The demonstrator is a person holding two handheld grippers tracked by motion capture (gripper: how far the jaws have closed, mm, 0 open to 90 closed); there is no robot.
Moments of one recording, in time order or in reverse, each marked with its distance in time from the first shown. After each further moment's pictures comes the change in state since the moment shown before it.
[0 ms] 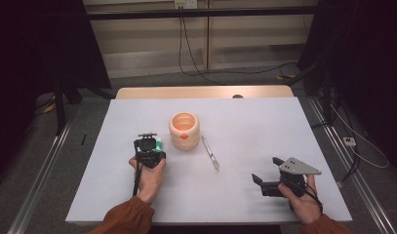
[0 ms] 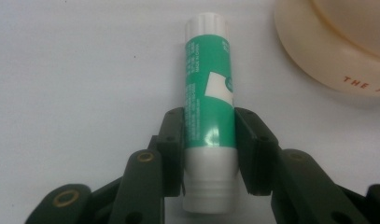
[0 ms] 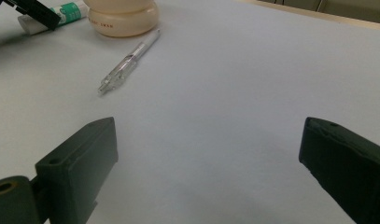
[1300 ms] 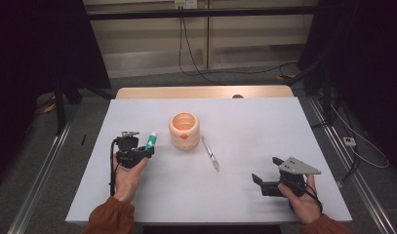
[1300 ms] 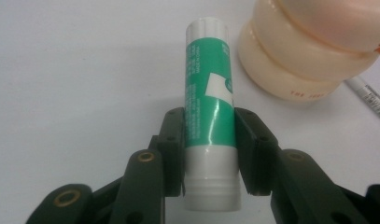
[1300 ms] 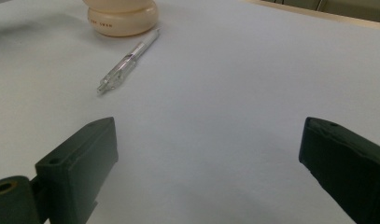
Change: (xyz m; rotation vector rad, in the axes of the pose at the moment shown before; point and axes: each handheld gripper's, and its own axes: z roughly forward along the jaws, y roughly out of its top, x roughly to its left) left arm 0.054 0.003 -0.036 -0.131 -0.242 0.072; right arm 0.000 0.000 0.001 0.003 -0.001 0.001
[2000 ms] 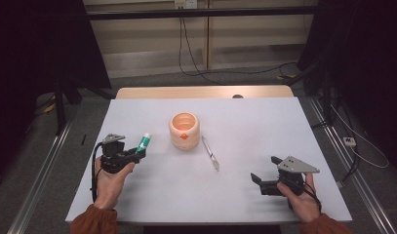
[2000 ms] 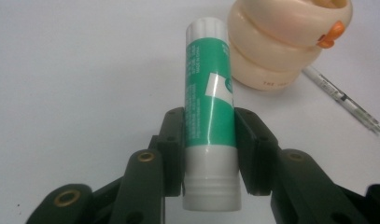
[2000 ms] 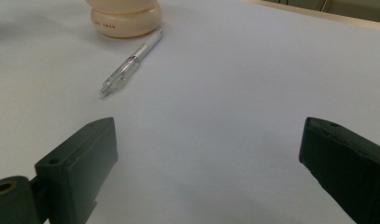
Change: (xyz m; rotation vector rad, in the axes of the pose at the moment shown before) left arm 0.022 -0.011 -0.036 -0.065 -0.141 0.067; right arm 0.000 0.002 0.003 0.000 0.017 -0.002
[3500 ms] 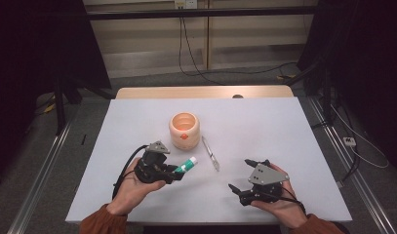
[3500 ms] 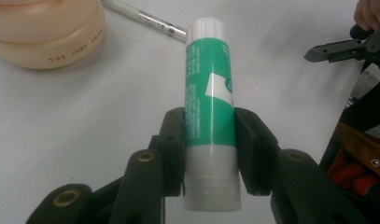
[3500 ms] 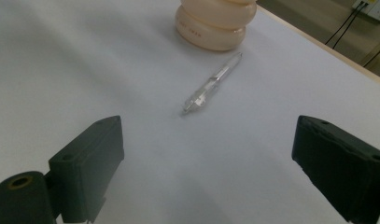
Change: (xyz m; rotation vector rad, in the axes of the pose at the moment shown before) left arm -0.100 0.009 0.018 0.269 -0.365 0.347; right arm 0.062 0.023 0.019 0.009 0.112 -0.342
